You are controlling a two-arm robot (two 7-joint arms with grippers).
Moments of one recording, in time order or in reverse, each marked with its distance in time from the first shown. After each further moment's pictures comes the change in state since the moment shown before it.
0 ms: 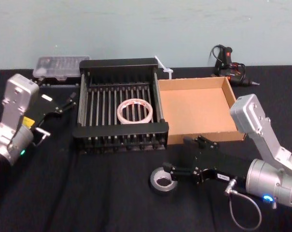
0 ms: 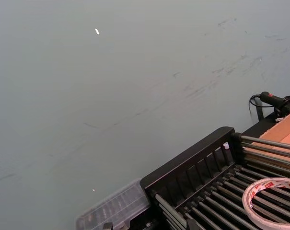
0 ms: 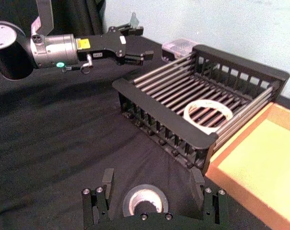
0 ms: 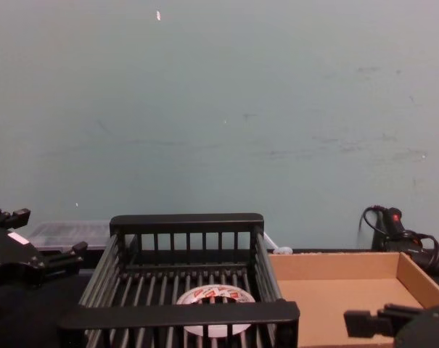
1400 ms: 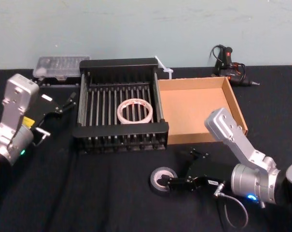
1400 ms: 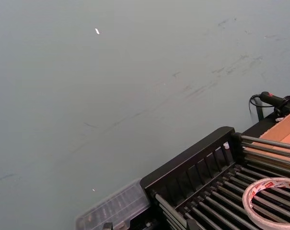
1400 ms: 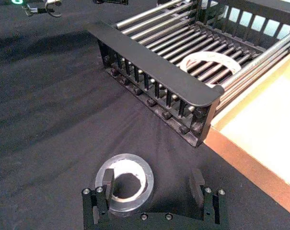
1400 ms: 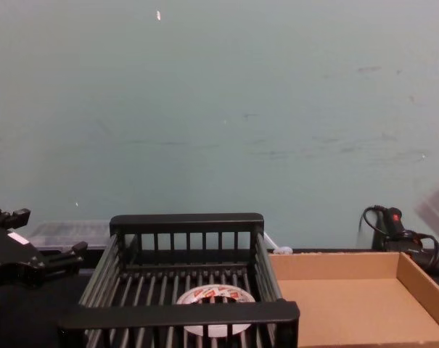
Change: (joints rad) left arm 0.000 0.000 0.000 0.000 0.000 0.000 0.000; right arm 0.127 -0.056 -0.113 0.202 -0.086 0.059 0.026
